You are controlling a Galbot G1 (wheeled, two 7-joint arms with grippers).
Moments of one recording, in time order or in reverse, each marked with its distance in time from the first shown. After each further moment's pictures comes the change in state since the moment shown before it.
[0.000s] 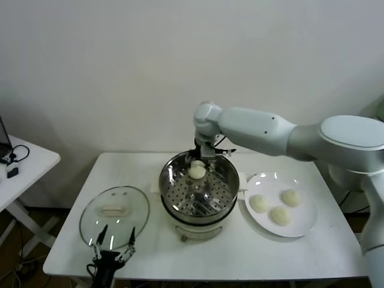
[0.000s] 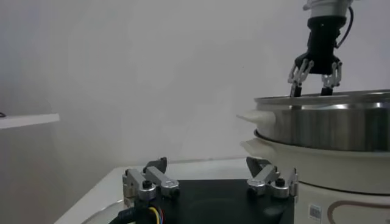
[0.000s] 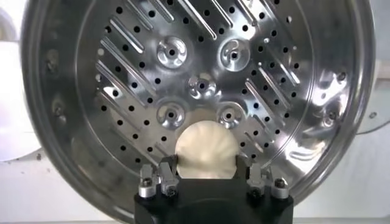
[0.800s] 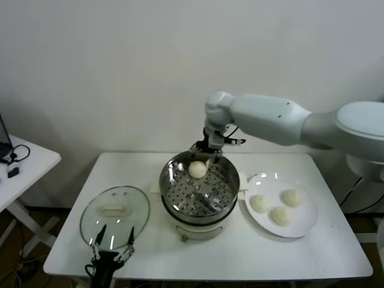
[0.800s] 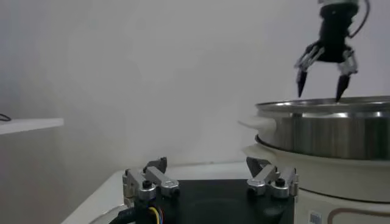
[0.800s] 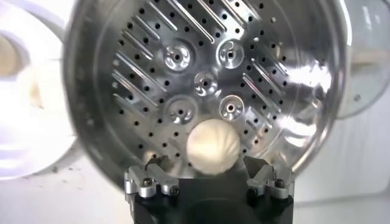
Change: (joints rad) left arm 0.024 -0.014 -0.004 -0.041 -0.001 0.009 0.000; right arm 0.218 -0.126 -0.189 0.080 0.372 -0.066 -0.018
